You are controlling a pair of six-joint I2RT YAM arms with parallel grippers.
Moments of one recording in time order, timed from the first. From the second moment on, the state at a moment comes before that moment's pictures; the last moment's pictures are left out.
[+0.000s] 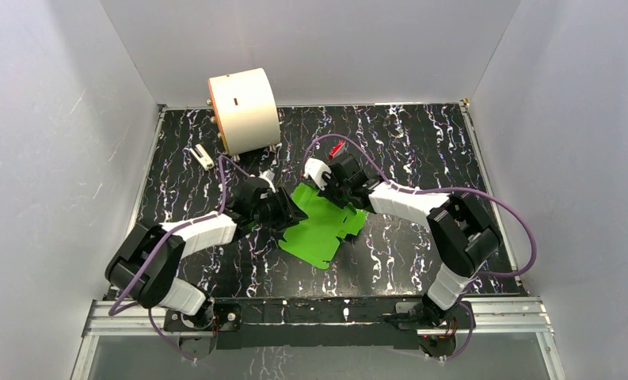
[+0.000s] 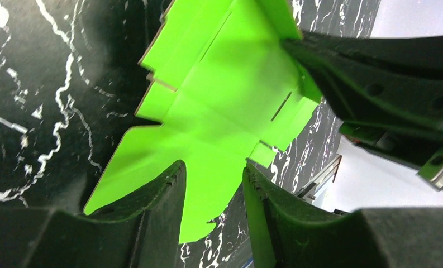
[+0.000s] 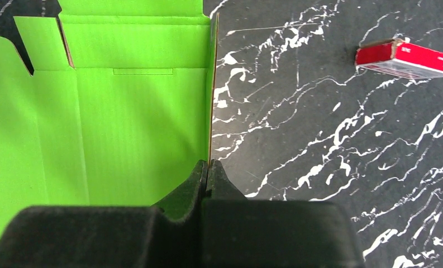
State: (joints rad) left arm -0.57 1.47 0.63 0.16 0.30 -0.98; right arm 0.73 1.69 1.03 -0.15 -0.05 -0.44
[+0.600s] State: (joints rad) left arm -0.61 1.53 0.61 0.25 0.30 -1.09; right arm 0.77 1.67 1.06 -0.15 0.03 -0.47
